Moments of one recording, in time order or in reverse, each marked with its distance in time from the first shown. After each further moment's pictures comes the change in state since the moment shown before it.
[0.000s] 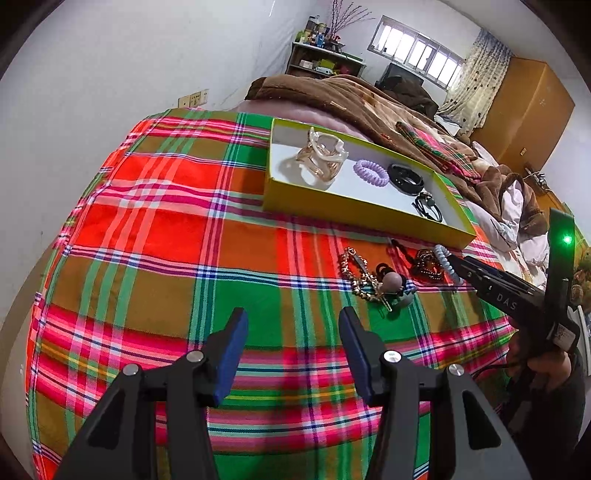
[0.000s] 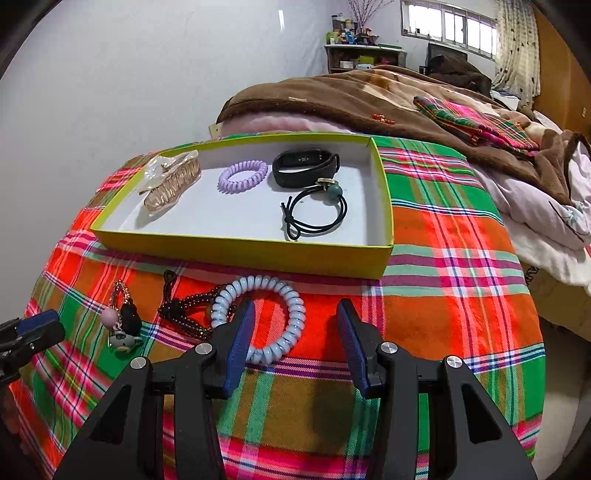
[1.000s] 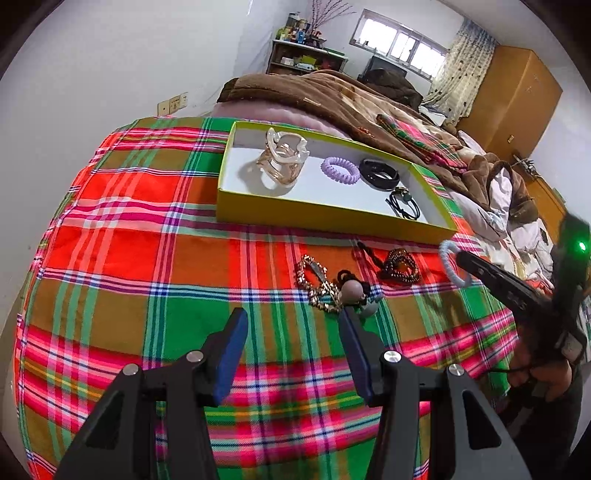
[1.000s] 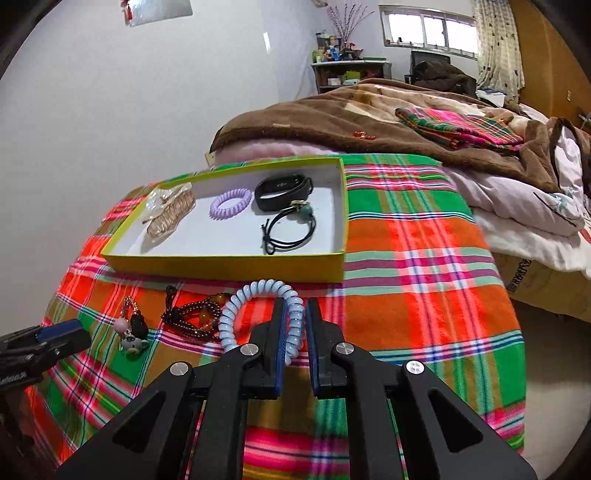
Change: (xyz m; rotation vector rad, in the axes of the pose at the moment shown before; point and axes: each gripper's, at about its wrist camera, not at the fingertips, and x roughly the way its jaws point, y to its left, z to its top) left arm 0.009 -0.031 0.013 0.051 0.012 -0.030; right arm -0.034 -0.030 -0.009 0.087 -0.104 0.036
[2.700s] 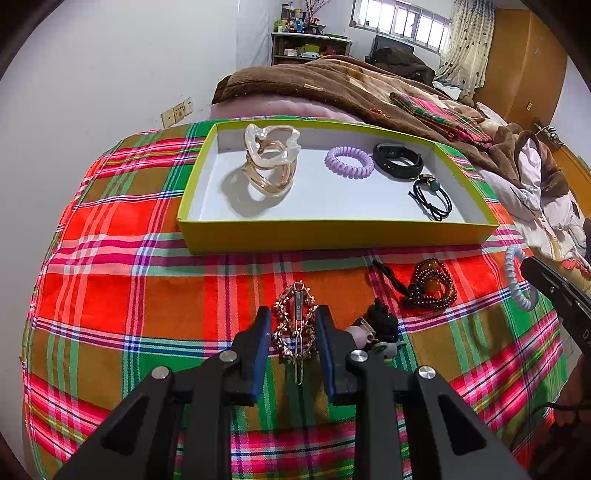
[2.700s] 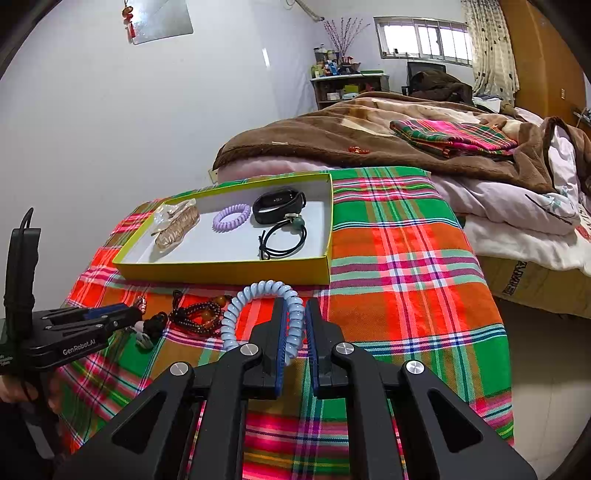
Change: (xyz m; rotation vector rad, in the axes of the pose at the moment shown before) left arm 0.040 -0.030 0.020 0.098 0.033 0.151; right arm -0.019 -0.008 -0.006 0.004 -0.056 0.024
